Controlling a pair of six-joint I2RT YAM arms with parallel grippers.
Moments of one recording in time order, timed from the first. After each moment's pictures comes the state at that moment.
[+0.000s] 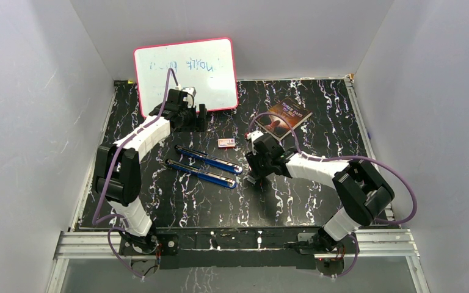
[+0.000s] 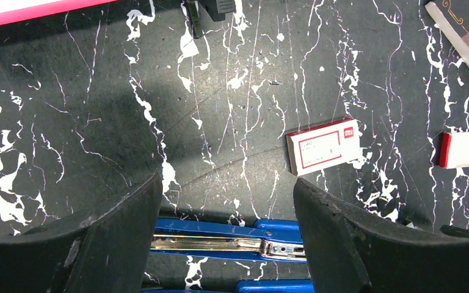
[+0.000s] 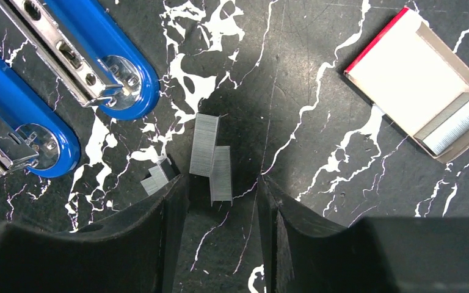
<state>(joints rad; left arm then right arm) -0.30 1.74 1.28 -0.39 0.09 -0.23 0.75 1.56 0.82 -0.21 0.03 0.18</state>
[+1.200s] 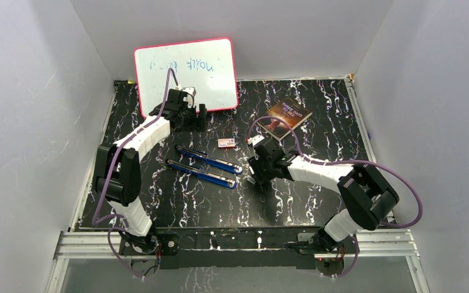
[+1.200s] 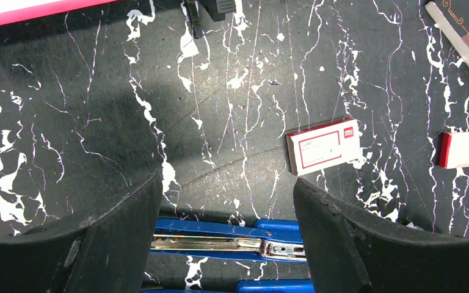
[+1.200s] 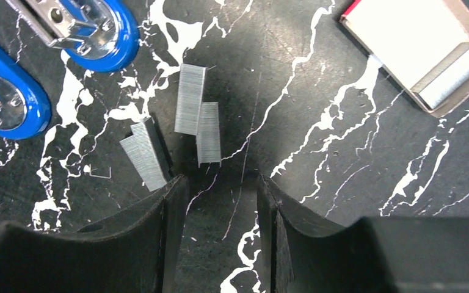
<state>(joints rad) -0.30 1.74 1.28 -0.39 0.09 -0.23 0.78 1.51 0.80 -0.31 0.07 0.16</state>
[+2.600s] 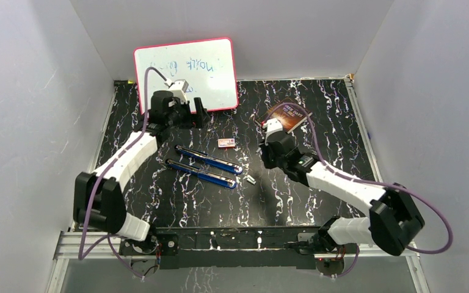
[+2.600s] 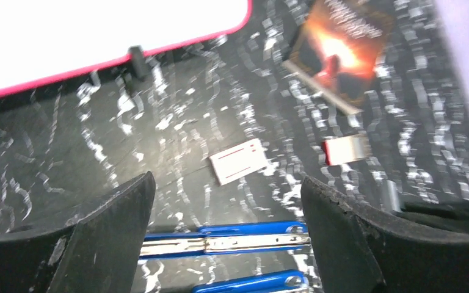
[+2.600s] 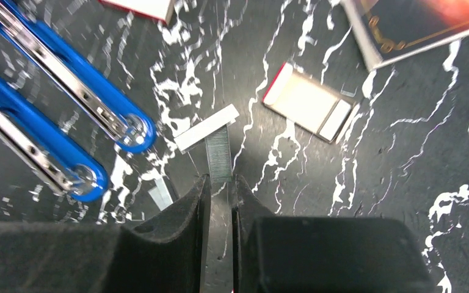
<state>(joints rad) -0.29 1.51 1.13 -0.21 0.22 -0.27 0.76 1.30 0.77 -0.20 0.21 0.26</state>
